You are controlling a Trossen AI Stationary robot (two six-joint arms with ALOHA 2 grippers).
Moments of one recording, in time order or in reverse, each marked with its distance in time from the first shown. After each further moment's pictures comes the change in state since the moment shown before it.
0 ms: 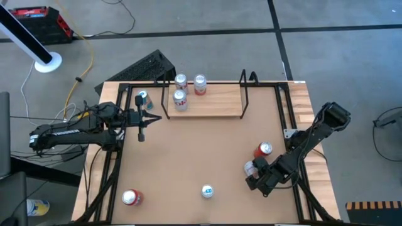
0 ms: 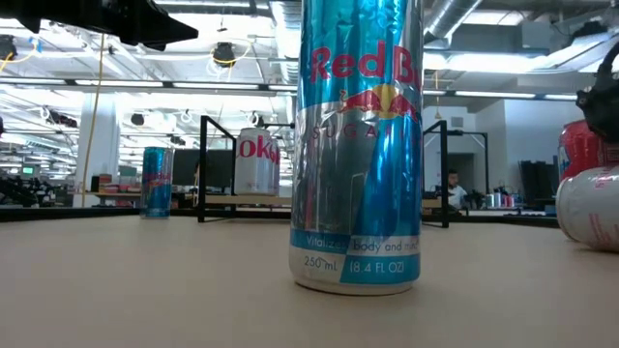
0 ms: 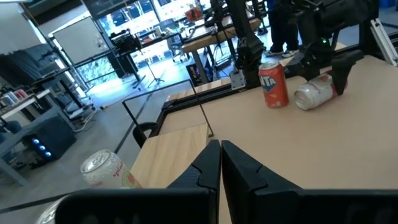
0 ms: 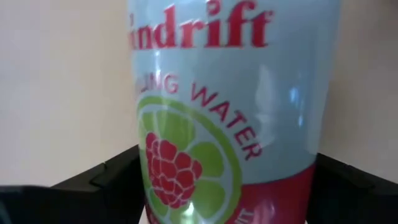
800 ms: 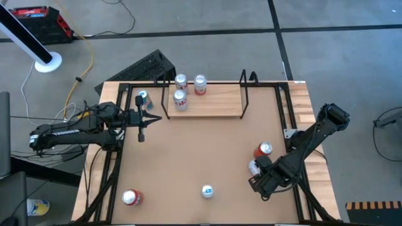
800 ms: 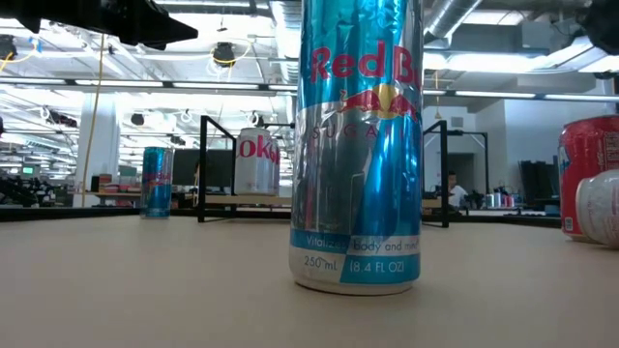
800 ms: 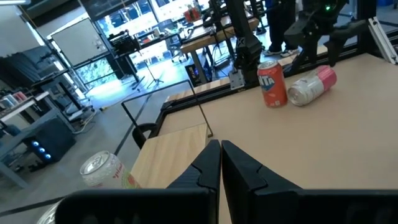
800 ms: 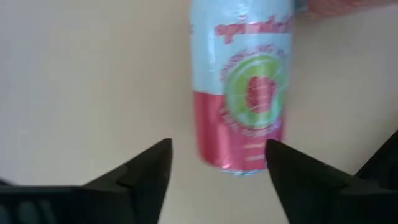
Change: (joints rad) left arm 0.000 0.000 0.000 0.001 0.006 0.010; right arm -0.001 0.006 0.384 -0.579 -0.113 -0.039
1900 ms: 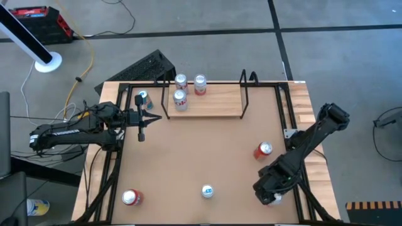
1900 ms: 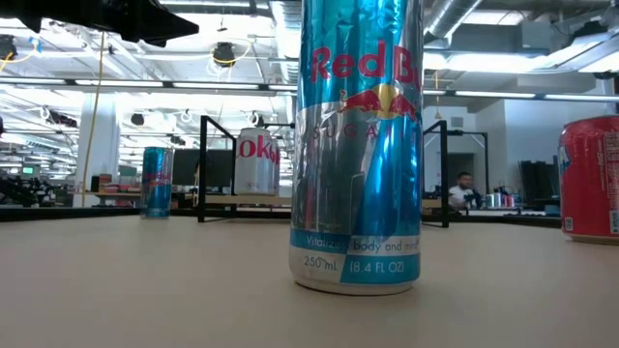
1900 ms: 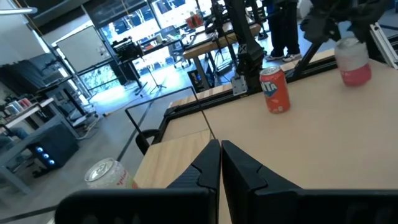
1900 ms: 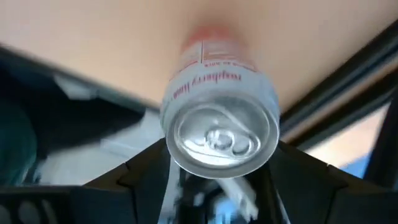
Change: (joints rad) left arm 0.000 0.000 0.000 0.027 -0.001 0.011; right arm -0.030 -0.001 0.090 0.007 -0.459 -0.013
